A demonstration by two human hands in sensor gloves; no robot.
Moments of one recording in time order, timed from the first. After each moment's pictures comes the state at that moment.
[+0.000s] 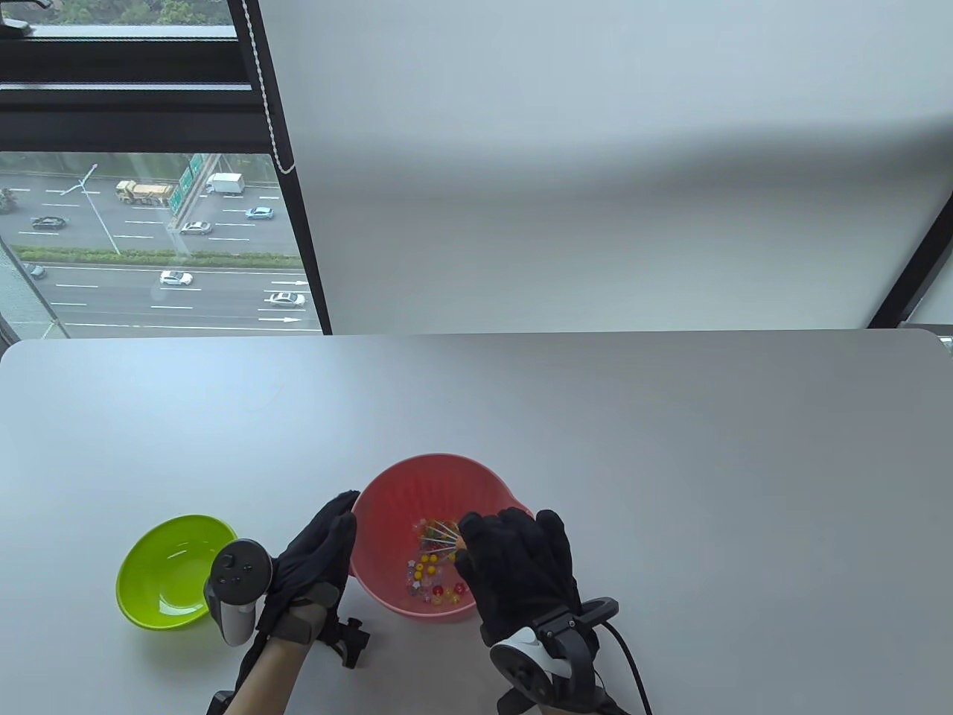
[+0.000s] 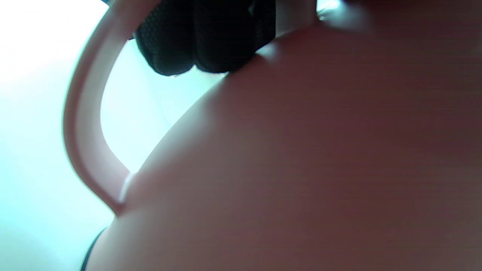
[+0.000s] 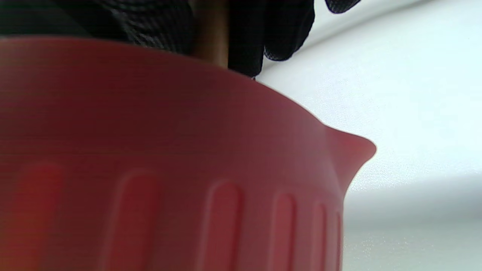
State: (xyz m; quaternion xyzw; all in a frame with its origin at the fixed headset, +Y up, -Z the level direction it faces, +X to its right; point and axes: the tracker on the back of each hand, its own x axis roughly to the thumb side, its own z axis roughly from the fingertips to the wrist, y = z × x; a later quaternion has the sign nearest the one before) left_hand -0.273 -0.762 -0.343 0.07 -0.11 0.56 0.82; right_hand 0.032 -0.689 -0.256 0.17 -0.41 0.89 0.13
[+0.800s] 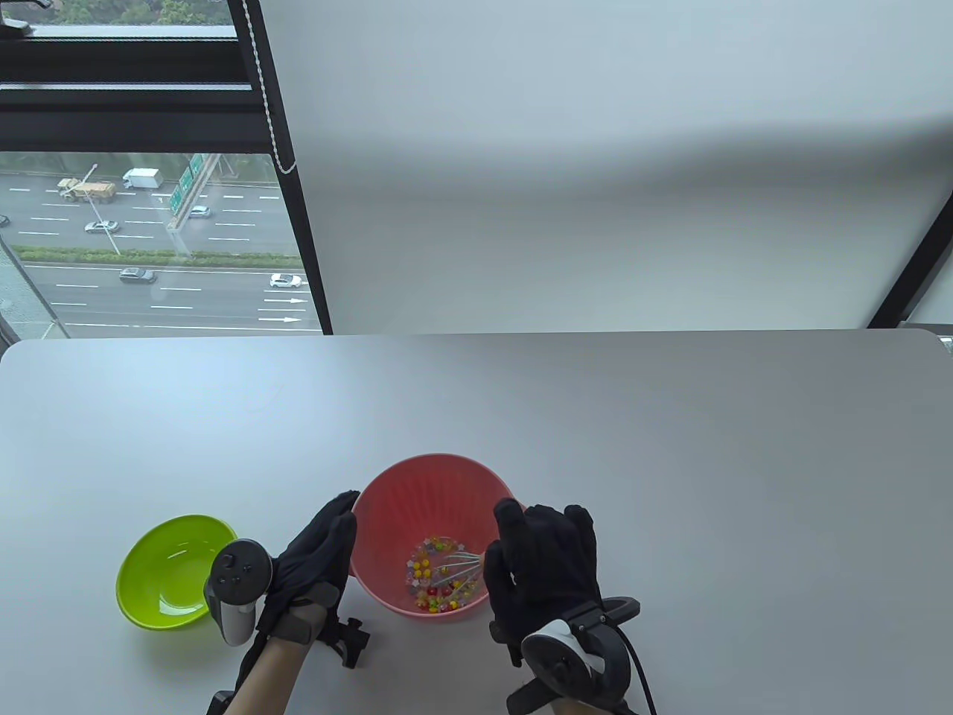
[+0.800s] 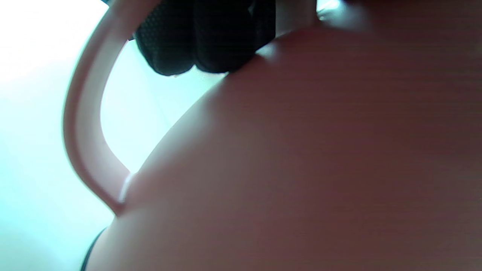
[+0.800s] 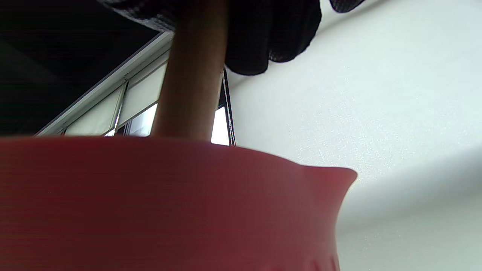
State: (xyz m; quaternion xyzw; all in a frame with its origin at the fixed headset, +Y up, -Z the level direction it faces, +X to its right) left_hand -0.273 -0.762 -0.343 0.07 -0.11 0.56 0.82; right_hand 0.054 -0.683 -0.258 0.13 -0.41 0.88 0.23
